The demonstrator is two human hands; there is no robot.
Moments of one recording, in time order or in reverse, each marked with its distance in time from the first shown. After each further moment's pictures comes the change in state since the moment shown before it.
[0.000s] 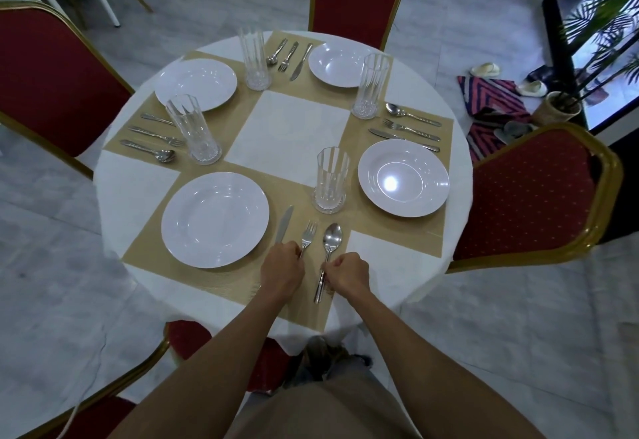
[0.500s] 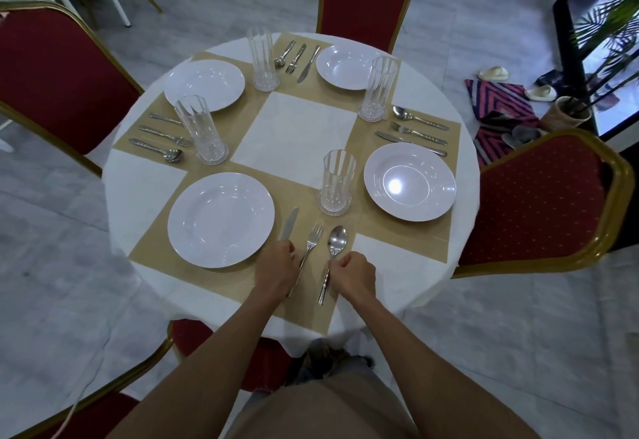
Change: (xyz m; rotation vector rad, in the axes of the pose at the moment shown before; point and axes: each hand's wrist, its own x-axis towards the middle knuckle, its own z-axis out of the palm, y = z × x) left_hand 0.004 -0.010 -0.014 -0.020 0.040 -0.022; right_hand -0.007 -0.002 -0.006 0.005 0.052 -0.057
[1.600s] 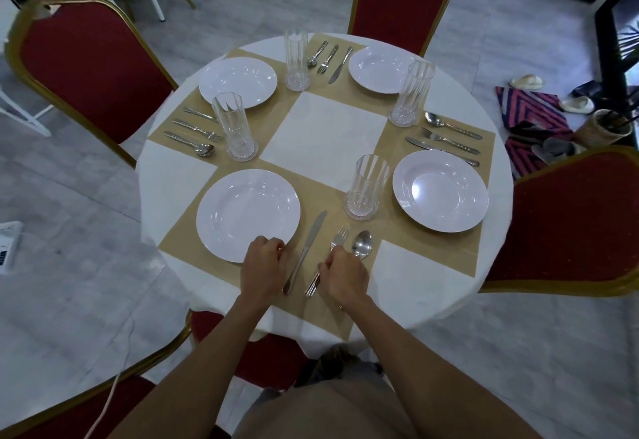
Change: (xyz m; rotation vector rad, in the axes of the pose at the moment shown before) left_hand -0.006 -0.055 -0.039 -0.004 0.155 -0.001; right_hand -0.005 -0.035 0.051 -0.396 0.016 -0.359
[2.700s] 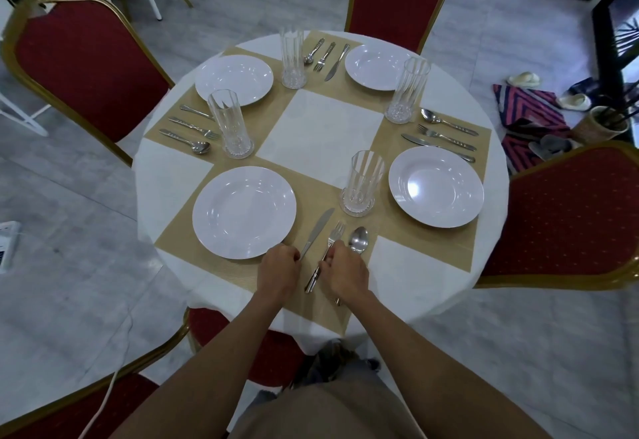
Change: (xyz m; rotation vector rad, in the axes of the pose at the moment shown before) left_hand -0.004 0.017 0.026 0.065 -0.191 -0.014; right_hand -0.004 0.009 -0.010 0.034 -0.036 -0.040
